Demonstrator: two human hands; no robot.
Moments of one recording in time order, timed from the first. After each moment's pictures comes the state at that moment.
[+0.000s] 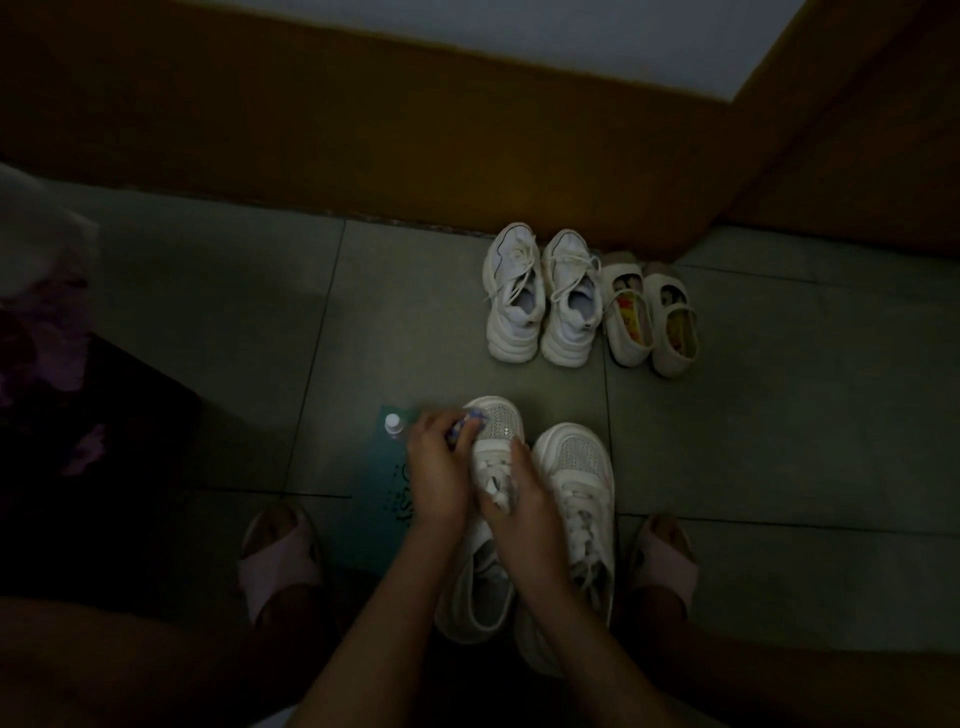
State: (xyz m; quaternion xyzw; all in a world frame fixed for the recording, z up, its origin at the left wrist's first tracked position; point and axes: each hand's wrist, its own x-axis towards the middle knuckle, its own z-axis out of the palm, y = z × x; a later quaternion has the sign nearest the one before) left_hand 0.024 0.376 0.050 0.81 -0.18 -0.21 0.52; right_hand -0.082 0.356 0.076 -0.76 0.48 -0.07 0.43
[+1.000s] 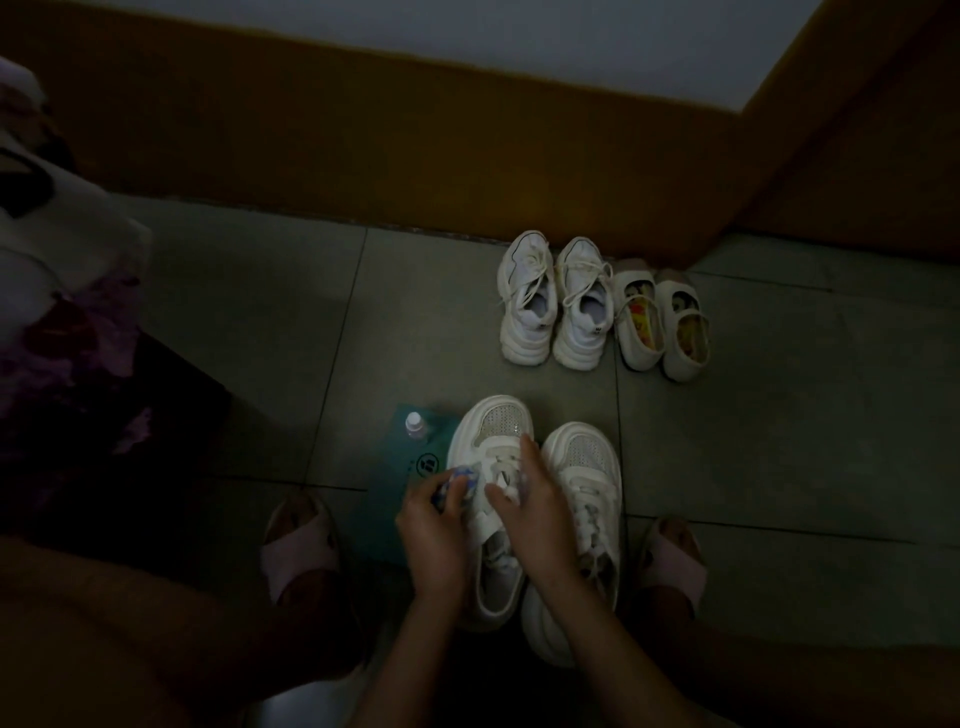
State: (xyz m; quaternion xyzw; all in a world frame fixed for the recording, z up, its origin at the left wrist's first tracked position) left_hand -0.021 0.431 0.059 0.81 -0.03 -0.21 0.55; right_hand -0.088 0.353 0.076 -0.75 0.47 -0.08 0.46
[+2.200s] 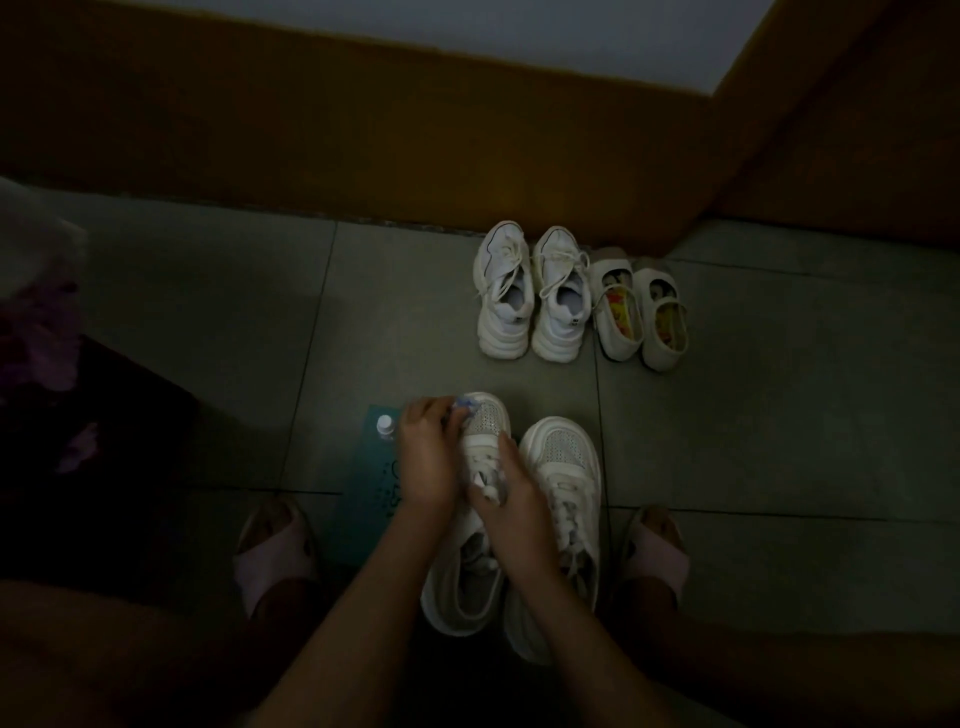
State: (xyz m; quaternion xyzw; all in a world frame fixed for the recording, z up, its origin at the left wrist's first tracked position) left_hand 0.028 0.370 0.061 0.83 -0.25 -0.18 0.46; right_hand -0.088 0.353 0.075 -0.75 0.48 -0.08 0.45
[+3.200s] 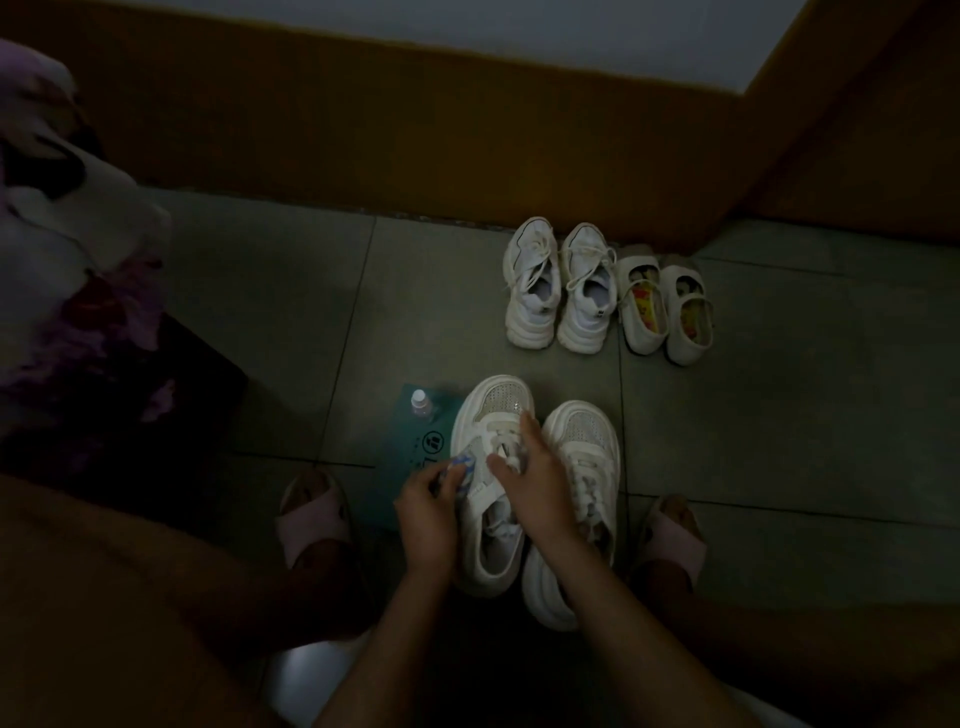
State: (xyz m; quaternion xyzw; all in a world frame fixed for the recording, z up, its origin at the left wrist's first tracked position) left_hand -0.026 0.449 0.068 0.82 -0.03 -0.25 0.52; right_hand -0.087 0.349 0.078 -0.73 0.47 -0.07 0.50
